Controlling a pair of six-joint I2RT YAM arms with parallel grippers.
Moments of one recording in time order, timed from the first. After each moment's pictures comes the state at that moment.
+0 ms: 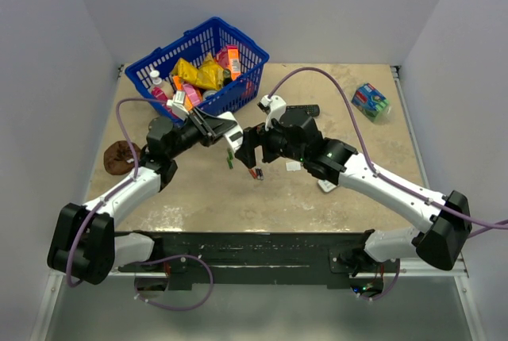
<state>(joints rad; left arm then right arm) -0.31 1.23 0.62 0.57 0.52 -1.27 0.86 1.31 1.15 -0.27 -0.04 0.38</state>
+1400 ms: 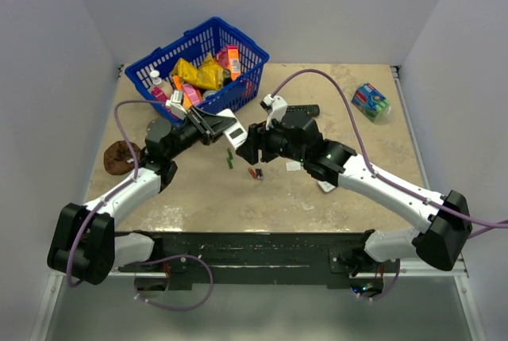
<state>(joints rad) -0.31 1.23 0.61 0.65 0.52 -1.36 0.85 1.31 1.10 -0.18 -0.07 0.44</state>
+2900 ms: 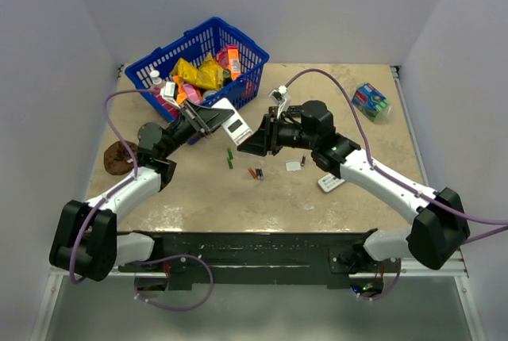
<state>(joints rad) -0.29 1.25 0.61 0.98 0.59 -1.39 0.66 1.34 1.01 0.09 -0.59 0.66</state>
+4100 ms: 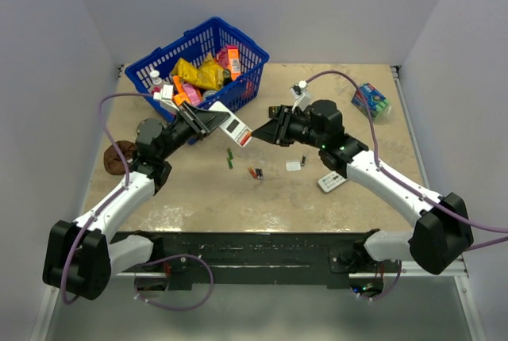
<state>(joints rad) -0.29 1.13 0.63 0.61 0.48 -1.19 0.58 1.30 0.97 0.08 -0.40 0.80</state>
